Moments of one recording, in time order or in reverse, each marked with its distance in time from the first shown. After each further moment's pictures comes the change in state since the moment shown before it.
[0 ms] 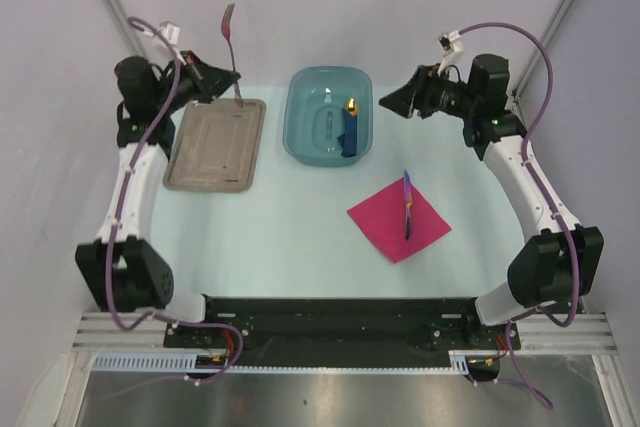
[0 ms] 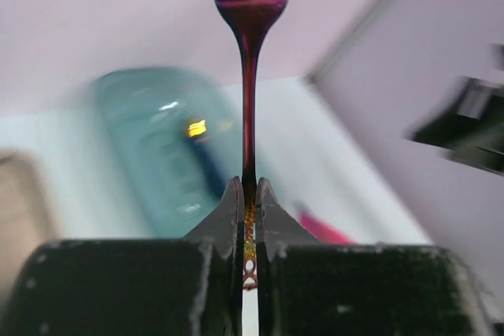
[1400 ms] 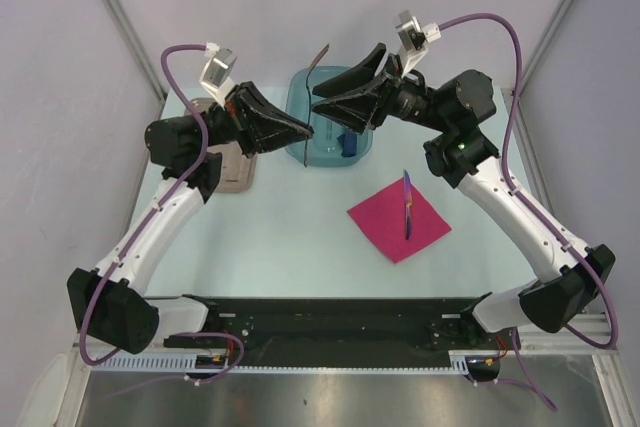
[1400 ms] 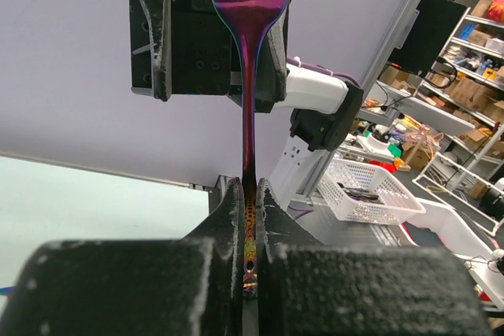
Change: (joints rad) left arm -0.434 -0.307 -0.353 1.138 0.438 -0.846; right arm 0.468 -0.115 0.093 0.665 -0.031 0.333
